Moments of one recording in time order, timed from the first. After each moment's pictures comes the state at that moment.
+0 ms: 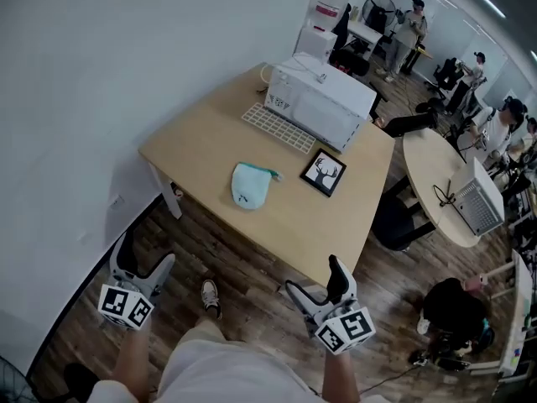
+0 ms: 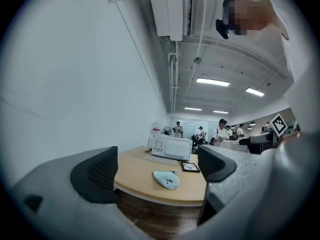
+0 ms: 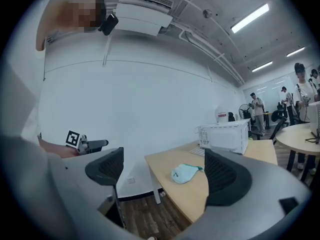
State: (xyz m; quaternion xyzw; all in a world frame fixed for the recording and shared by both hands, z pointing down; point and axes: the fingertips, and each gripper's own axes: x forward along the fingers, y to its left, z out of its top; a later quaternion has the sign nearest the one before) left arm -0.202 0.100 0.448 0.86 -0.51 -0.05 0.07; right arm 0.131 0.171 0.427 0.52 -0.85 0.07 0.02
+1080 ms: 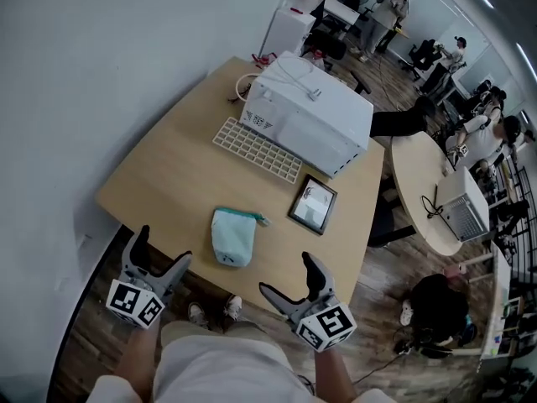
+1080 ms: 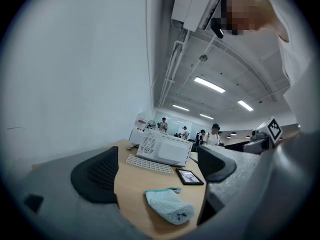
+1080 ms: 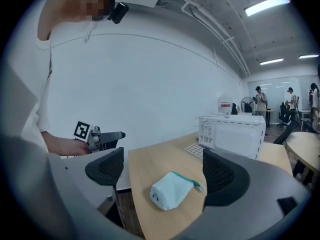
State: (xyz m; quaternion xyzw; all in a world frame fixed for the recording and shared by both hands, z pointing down) left arm -0.117 -0.176 0.473 0.90 -0.40 -0.07 0.14; right arm 0.103 -0.079 0.447 0.52 -0.84 0.10 0.11
